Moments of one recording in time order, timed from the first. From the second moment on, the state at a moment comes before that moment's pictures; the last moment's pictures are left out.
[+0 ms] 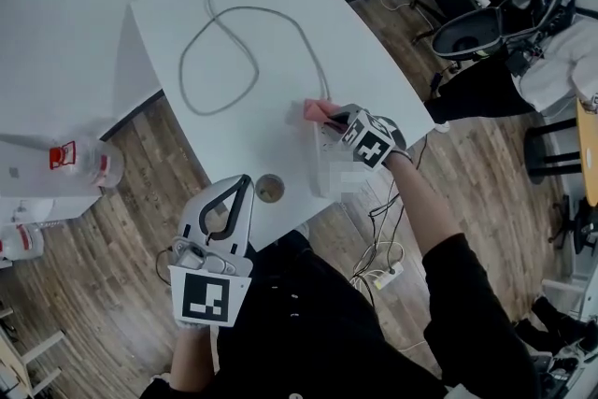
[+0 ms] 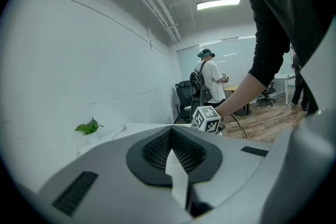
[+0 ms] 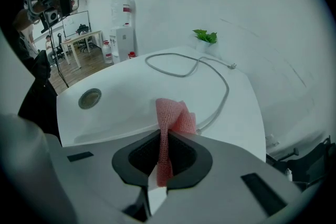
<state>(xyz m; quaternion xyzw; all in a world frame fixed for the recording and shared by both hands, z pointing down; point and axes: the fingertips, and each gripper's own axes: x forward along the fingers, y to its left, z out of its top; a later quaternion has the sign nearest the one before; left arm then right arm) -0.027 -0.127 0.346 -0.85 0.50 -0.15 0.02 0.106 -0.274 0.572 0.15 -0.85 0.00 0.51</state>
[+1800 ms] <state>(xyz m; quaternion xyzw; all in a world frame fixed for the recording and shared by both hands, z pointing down) 0.020 -0.116 0.330 -0.91 0.40 -0.13 0.05 0.119 -0.090 0.575 0.14 -0.86 0.02 0.49</state>
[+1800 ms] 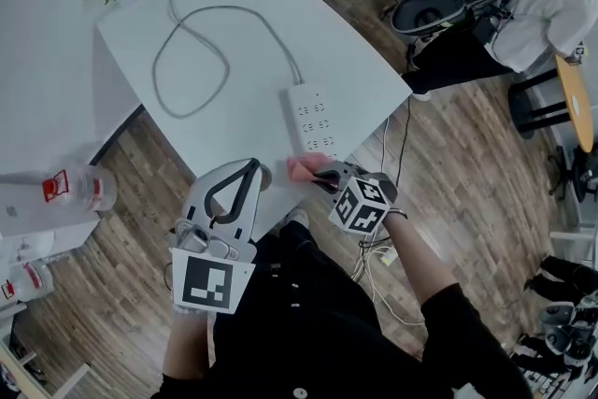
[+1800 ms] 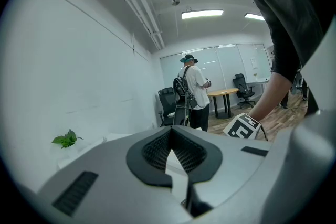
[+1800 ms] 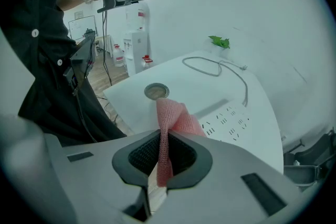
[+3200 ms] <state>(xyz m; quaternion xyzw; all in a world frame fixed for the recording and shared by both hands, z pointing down) 0.002 -0.126 0.282 -0.90 0.40 -0.12 0.12 0.081 -0.138 0.337 0.42 -0.89 -0.03 0.20</state>
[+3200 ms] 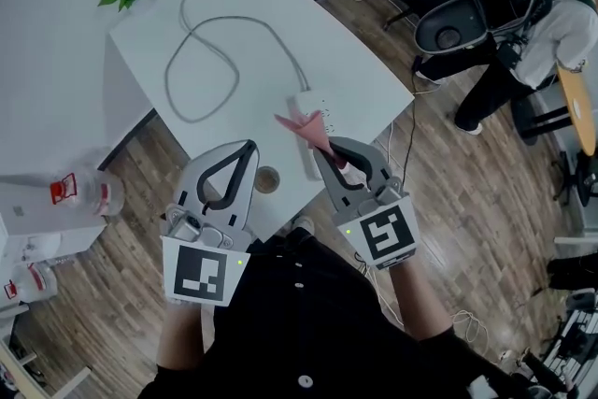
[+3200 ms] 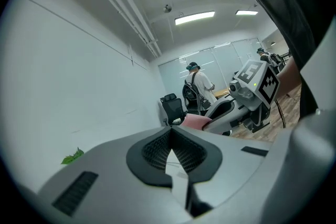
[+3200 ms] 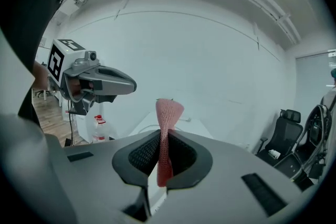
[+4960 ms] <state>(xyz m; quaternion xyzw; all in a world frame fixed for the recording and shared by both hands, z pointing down) 0.013 -0.124 0.285 -0.91 0.38 -0.11 0.12 0.091 -0.118 0.330 0.43 -0.88 -0.02 0.22</state>
